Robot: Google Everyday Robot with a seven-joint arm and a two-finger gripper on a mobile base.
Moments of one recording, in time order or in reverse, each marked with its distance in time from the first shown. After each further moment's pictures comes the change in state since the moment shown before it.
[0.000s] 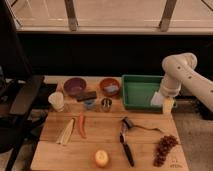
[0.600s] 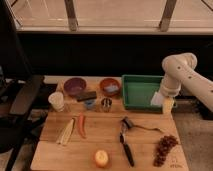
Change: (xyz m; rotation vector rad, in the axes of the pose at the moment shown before) arm 0.000 0.000 0.000 0.000 0.000 0.000
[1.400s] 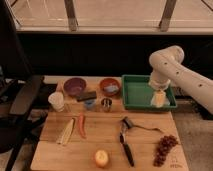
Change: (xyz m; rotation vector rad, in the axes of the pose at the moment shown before) arm -0.071 -0.032 -0.032 0.137 0.049 -0.220
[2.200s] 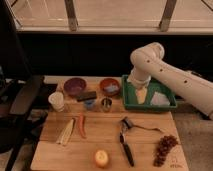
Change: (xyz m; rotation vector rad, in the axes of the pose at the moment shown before) arm -0.084 -0.017 -0.022 0.064 -0.096 -0.198
